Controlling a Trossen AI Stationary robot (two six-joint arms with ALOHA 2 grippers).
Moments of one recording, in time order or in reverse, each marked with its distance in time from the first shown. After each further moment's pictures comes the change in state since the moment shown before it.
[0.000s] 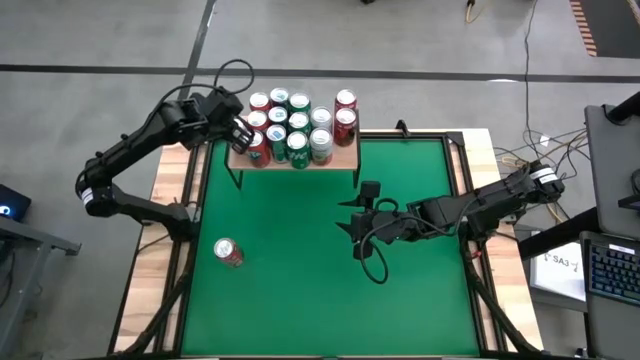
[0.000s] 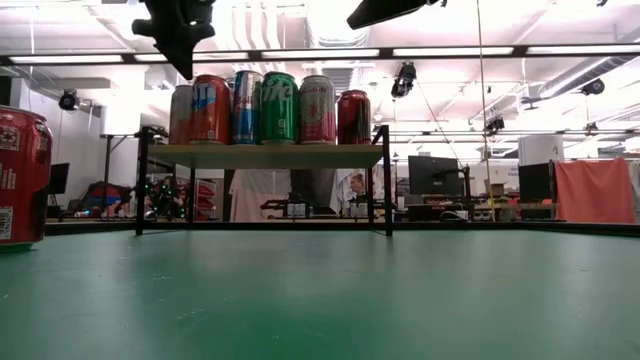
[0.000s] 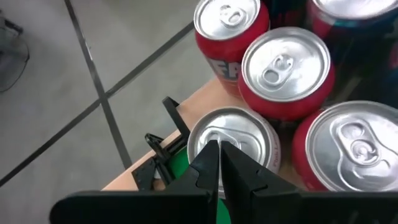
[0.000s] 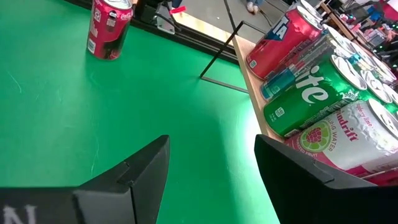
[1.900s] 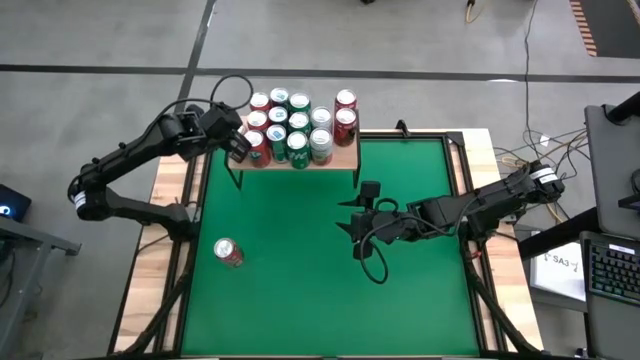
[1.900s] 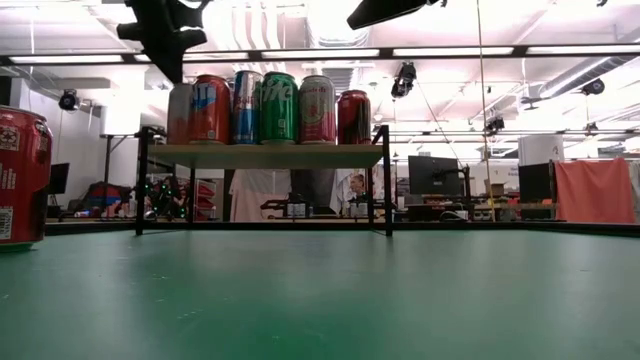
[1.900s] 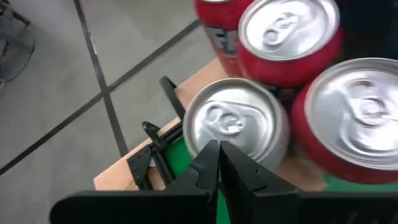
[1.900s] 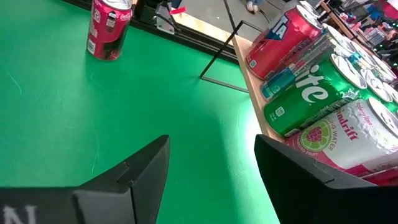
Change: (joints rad) left arm -0.059 -0.079 -0.139 0.019 -0.049 -0.104; right arm -0.001 0.000 0.000 0.000 0.001 0.007
